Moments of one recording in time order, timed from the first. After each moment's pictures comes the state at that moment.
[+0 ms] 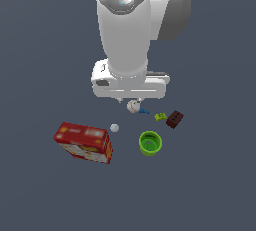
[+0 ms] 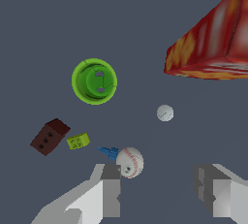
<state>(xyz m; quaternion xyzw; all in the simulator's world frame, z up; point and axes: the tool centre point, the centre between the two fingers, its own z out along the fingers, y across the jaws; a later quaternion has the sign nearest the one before) 0.030 0.007 0.278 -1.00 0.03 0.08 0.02</state>
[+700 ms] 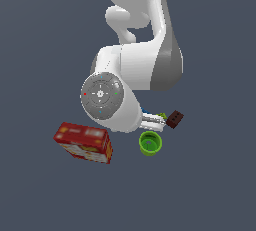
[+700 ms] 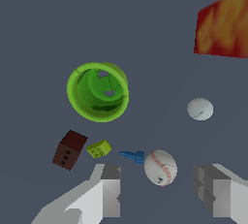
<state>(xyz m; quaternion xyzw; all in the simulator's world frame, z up) 0.069 0.022 0.202 -0.97 0.13 0.20 0.09</state>
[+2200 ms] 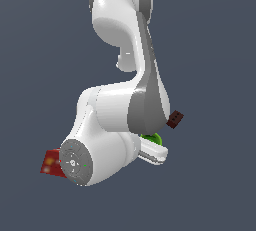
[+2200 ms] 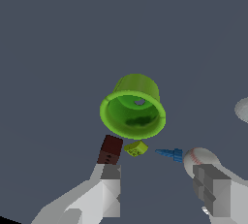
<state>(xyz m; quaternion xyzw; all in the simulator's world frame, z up) 0.122 0.043 0.175 -0.92 0.21 0.28 0.17</state>
